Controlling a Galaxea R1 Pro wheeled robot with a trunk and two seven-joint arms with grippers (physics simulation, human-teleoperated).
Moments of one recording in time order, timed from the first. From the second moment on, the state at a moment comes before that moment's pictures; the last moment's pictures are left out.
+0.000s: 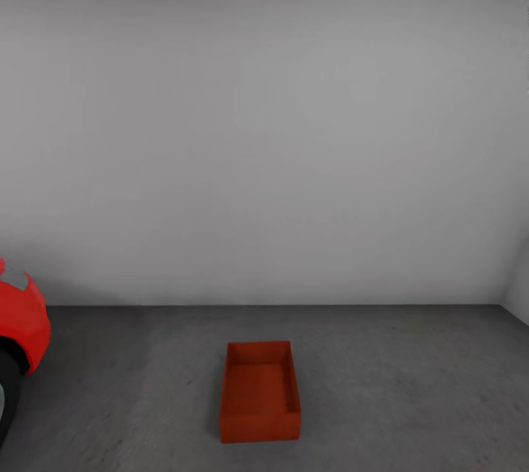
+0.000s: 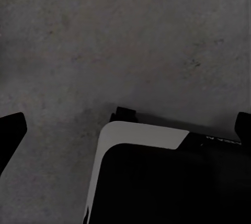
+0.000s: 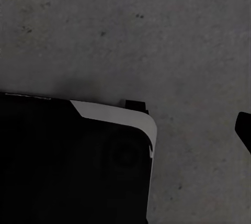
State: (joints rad) left arm -0.25 0.04 0.04 0.00 0.15 -0.01 0.03; right arm -0.13 -0.02 0.09 0.03 0.02 -0.22 0.04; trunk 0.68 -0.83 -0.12
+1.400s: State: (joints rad) left arm -0.22 0.05 0.04 0.00 0.14 -0.01 0.03; right arm -0.13 -0.06 0.09 0.03 0.01 -0.22 0.05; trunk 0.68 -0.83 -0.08
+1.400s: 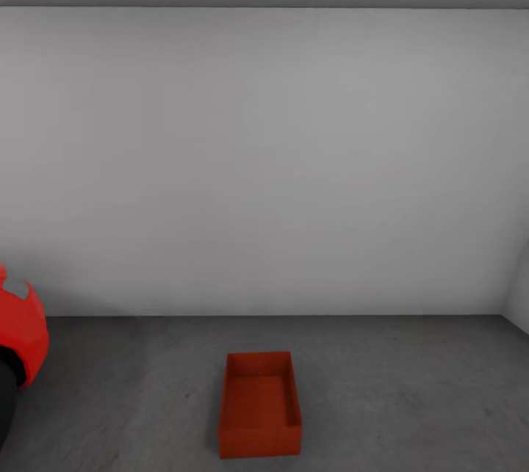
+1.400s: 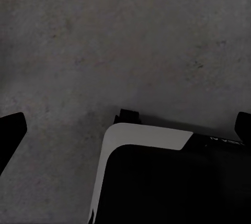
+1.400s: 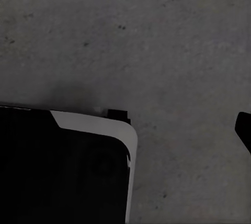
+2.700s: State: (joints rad) left arm -0.22 0.05 0.05 0.00 0.15 -0.02 0.02; right arm -0.12 -0.04 0.09 0.03 0.01 -0.21 0.04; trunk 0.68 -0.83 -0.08
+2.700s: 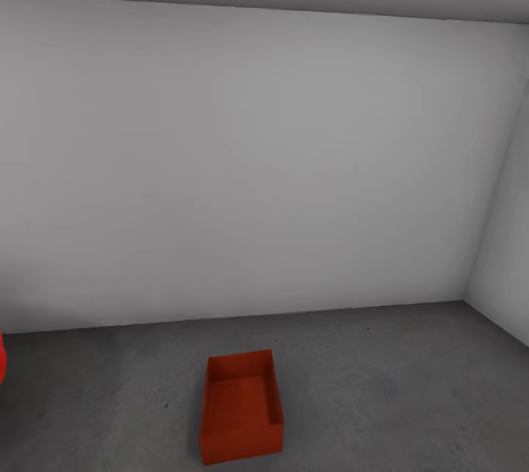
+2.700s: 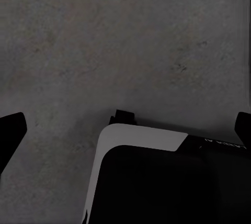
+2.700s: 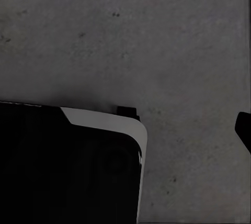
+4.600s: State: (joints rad) left arm -0.22 0.04 0.05 0.00 0.15 -0.02 0.02; right arm -0.12 -0.03 0.09 0.03 0.01 -0.19 0.04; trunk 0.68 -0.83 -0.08
